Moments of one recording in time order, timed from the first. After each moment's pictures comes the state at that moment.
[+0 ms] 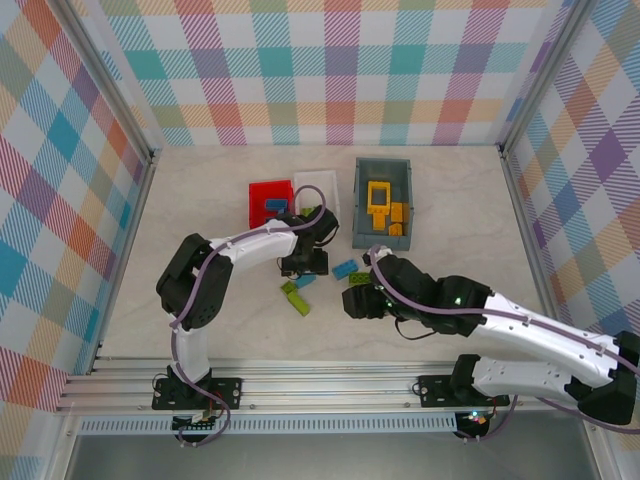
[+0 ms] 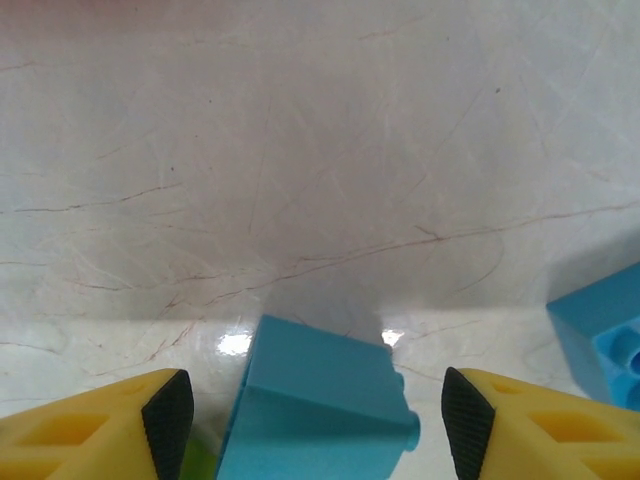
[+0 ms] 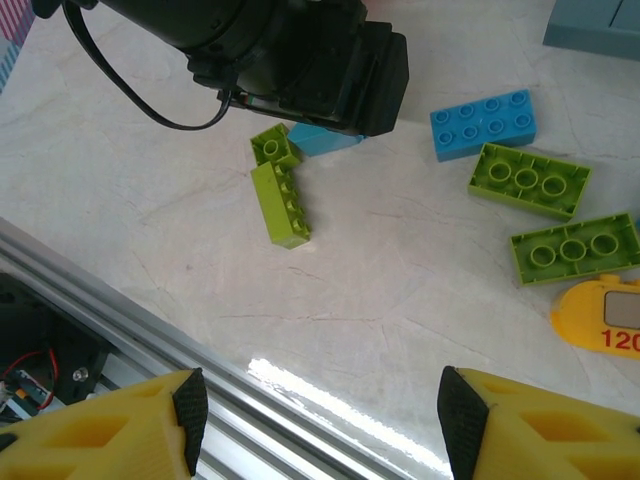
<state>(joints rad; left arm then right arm) -0.72 1.93 1.37 -0.85 -0.10 -0.70 1.11 0.98 0.96 -0.80 0.16 0.74</state>
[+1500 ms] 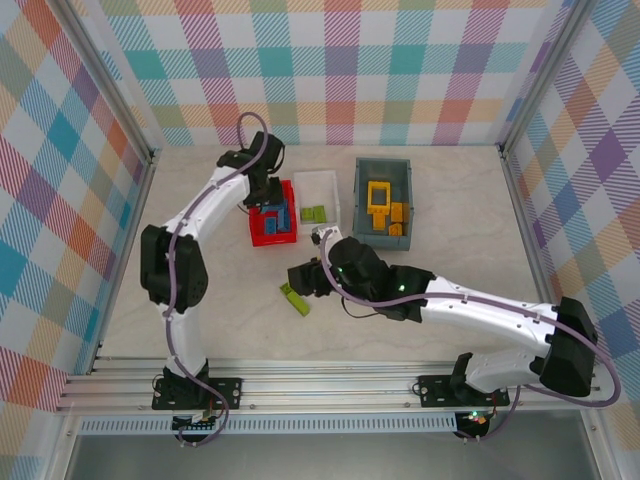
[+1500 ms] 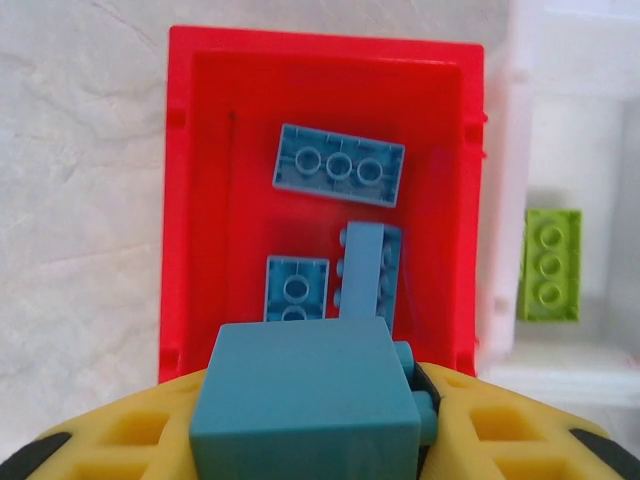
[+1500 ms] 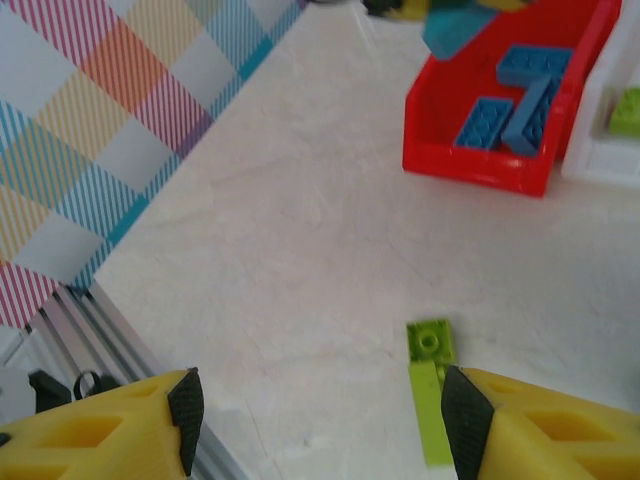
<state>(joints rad) -0.36 2.00 1.84 -0.99 -0.17 -0.49 1.13 1.29 1.03 -0.23 0.14 0.58</state>
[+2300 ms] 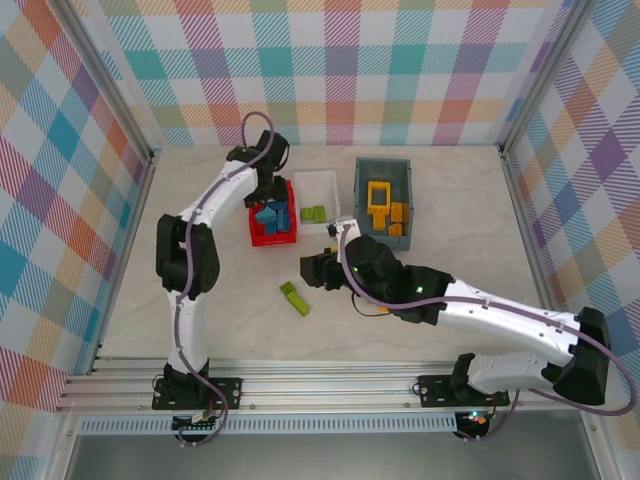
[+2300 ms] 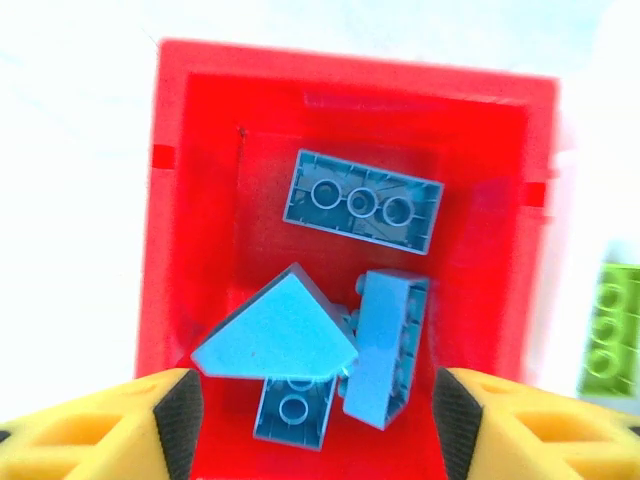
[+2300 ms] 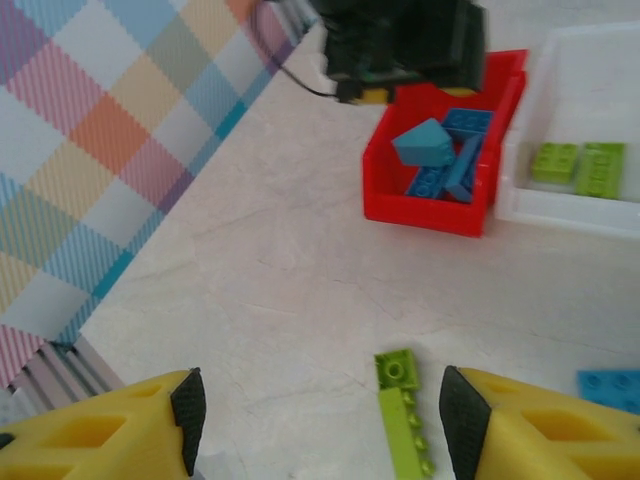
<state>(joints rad) -0.36 2.09 1.95 -1.04 -0.20 -0.53 1.12 1.18 1.03 -0.33 0.28 0.61</state>
